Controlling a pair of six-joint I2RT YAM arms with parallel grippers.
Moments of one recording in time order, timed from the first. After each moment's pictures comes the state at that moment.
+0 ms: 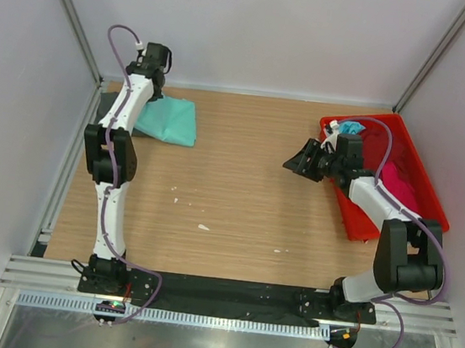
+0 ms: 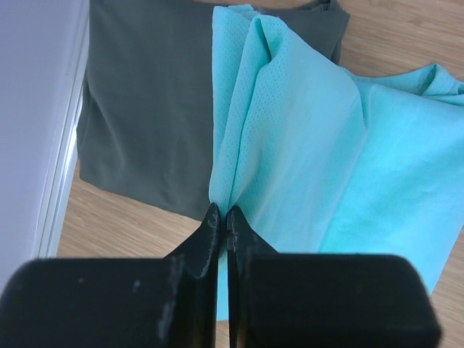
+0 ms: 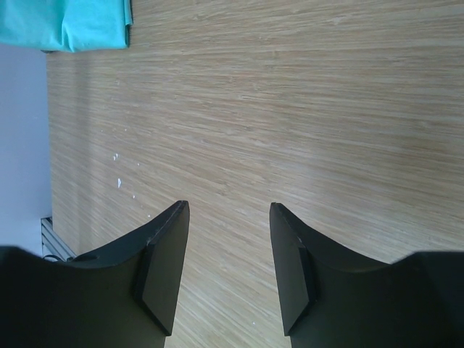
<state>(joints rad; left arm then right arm) -0.09 2.29 2.24 -0.87 -0.47 -0.20 0.13 1.49 0.90 -0.08 -0.53 0.50</state>
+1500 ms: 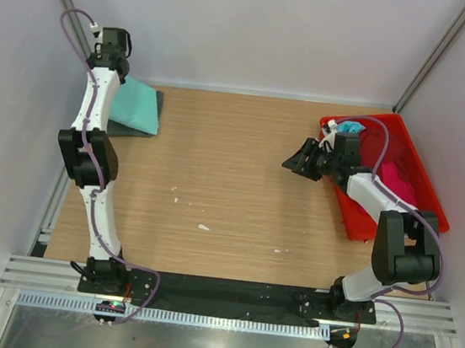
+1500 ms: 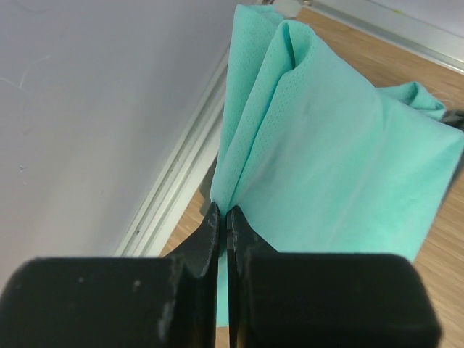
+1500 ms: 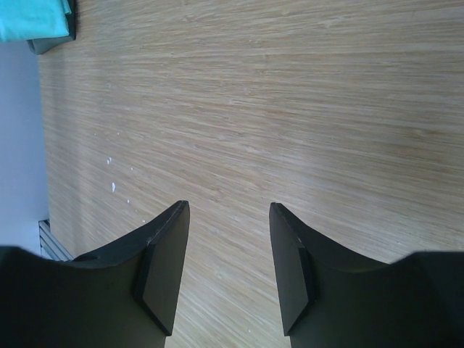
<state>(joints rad) 0.09 2.20 2.26 -0.79 -0.53 -0.09 0.13 1.55 0.92 -0.07 -0.53 0.50</state>
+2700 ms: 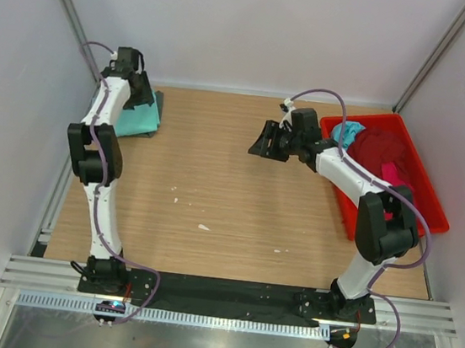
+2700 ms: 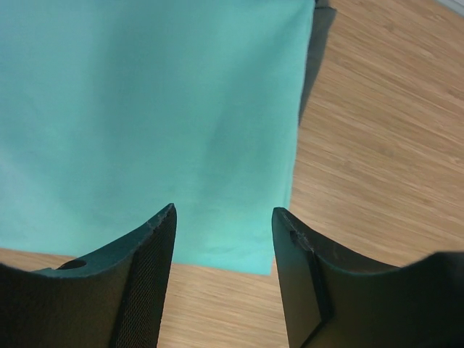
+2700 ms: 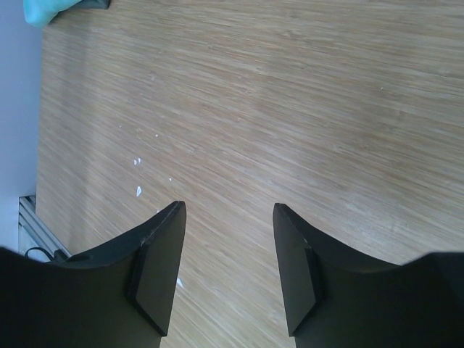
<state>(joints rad) 0.08 2.26 2.11 -0.77 -0.10 -0.32 0.40 1.74 1.27 -0.21 -0.39 0.49</state>
